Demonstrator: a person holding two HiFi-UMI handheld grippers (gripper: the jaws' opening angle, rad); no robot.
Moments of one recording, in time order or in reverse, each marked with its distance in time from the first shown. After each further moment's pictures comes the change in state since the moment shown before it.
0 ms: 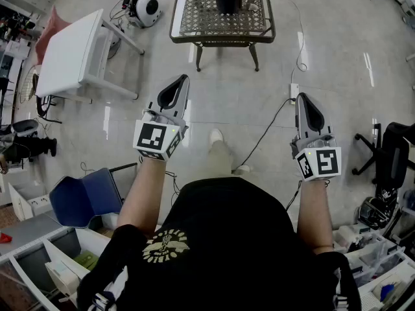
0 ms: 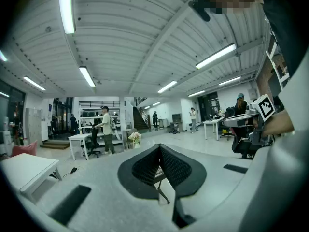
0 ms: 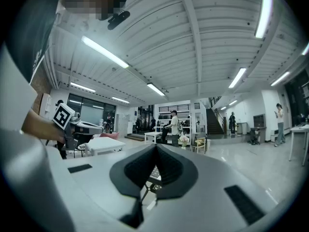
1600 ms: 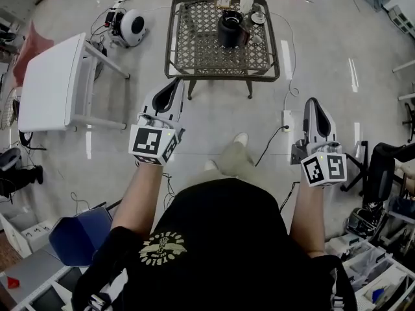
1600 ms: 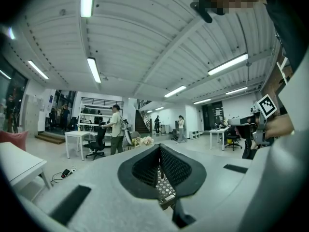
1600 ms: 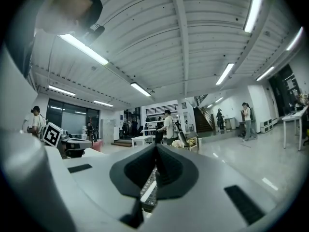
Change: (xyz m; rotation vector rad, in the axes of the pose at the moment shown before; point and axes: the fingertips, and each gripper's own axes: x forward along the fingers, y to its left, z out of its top) left arm 0.166 0.210 -0.005 -0.084 -0.084 -0.005; right arm 0.235 -0.059 0.032 0.107 -0.043 -0.155
